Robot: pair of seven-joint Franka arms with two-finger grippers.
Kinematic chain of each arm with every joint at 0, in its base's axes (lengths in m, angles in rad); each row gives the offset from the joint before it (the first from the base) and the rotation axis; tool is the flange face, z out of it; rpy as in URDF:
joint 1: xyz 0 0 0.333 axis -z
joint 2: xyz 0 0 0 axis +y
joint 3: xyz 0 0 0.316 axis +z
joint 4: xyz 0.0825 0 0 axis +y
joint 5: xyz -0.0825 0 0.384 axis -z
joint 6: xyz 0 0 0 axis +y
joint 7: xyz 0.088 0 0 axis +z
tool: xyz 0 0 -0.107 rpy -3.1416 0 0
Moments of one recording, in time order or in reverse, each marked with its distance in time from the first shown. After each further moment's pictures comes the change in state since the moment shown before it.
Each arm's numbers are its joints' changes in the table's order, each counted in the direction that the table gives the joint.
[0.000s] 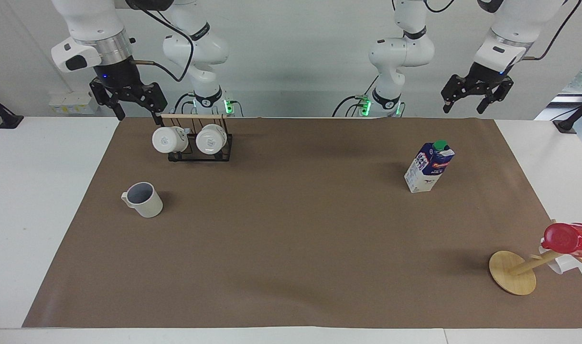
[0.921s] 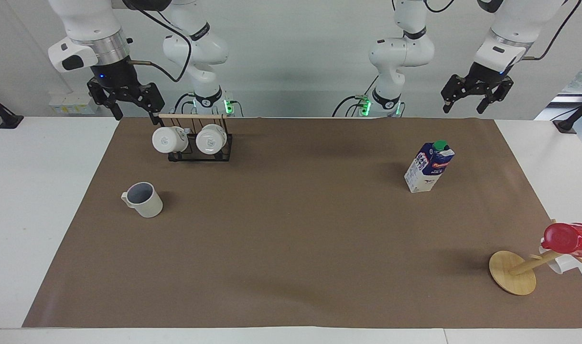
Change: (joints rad) left arm 0.000 0.000 0.000 0.000 0.000 0.000 0.000; right arm 0.008 0.000 -0.002 0.000 0.000 0.000 0.000
